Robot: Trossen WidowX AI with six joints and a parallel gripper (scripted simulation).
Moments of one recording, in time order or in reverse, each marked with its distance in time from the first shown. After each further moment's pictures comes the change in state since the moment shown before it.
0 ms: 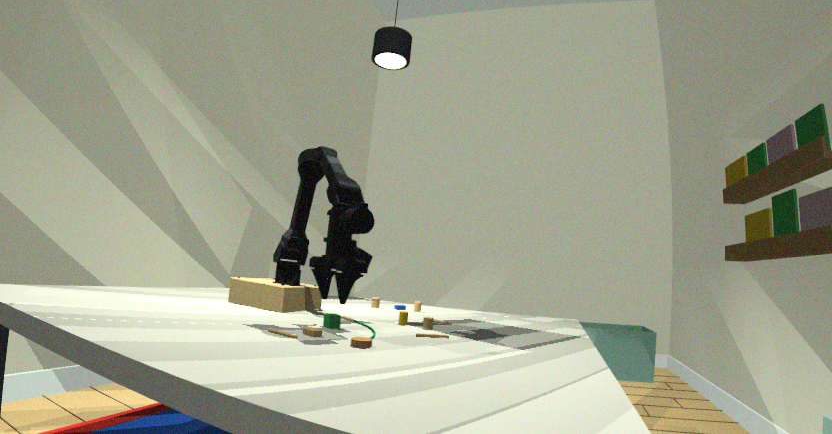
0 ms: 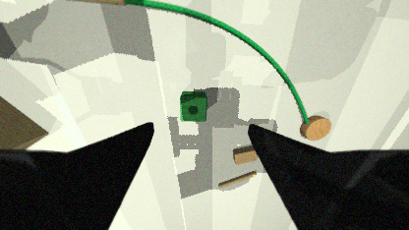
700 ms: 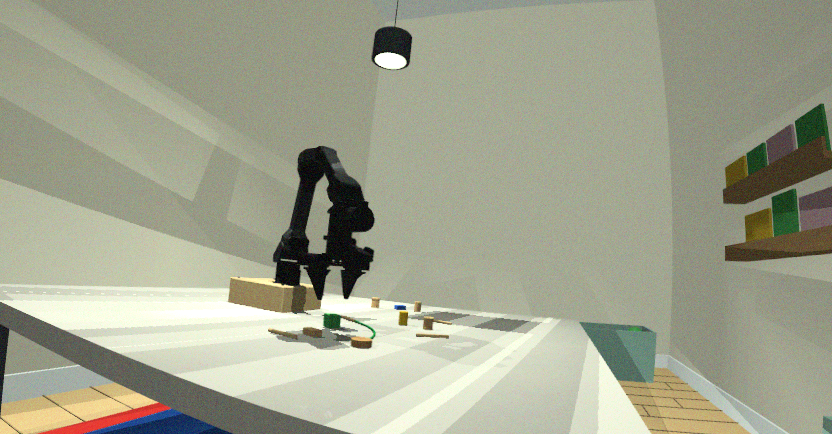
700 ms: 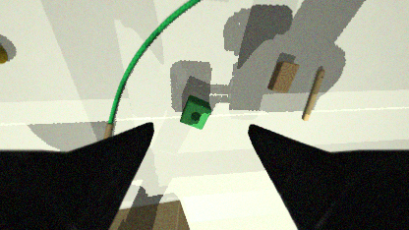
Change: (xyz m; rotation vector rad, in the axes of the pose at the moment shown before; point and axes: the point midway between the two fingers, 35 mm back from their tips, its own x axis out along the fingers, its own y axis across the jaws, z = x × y) arm -0.005 0.003 0.001 1.188 0.002 0.003
